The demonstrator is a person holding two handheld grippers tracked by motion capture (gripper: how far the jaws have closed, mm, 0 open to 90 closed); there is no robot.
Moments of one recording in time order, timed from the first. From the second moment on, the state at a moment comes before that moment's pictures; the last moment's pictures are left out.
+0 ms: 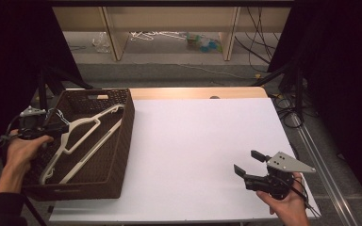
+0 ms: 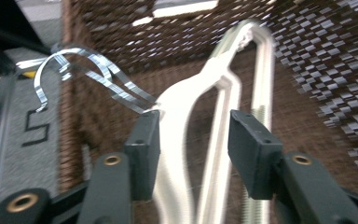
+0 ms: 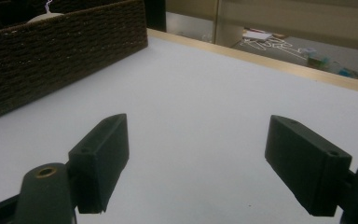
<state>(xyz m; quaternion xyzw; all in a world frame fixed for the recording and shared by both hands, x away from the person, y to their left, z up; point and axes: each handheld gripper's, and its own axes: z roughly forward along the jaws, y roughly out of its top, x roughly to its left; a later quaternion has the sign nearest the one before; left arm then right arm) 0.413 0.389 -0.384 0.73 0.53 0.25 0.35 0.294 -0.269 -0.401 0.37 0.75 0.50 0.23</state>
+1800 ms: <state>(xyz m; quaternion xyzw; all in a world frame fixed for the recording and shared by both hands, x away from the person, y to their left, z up) 0.322 0.177 -0.373 0.75 0.32 0.22 0.54 0.294 -0.270 -0.408 0.36 0.74 0.51 0.24</state>
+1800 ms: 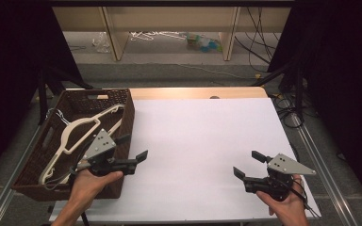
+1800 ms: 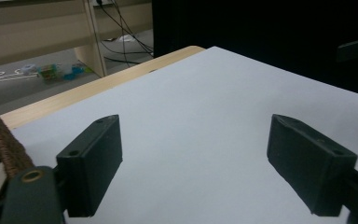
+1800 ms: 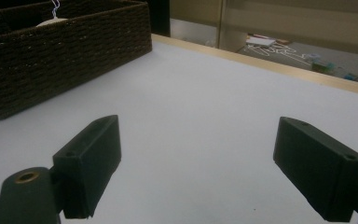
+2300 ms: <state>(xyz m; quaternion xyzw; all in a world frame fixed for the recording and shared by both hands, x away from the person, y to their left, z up) 0.303 0.161 -0.395 0.75 0.28 0.22 0.55 0.292 -0.268 -0.412 0.35 0.74 0.52 0.24</state>
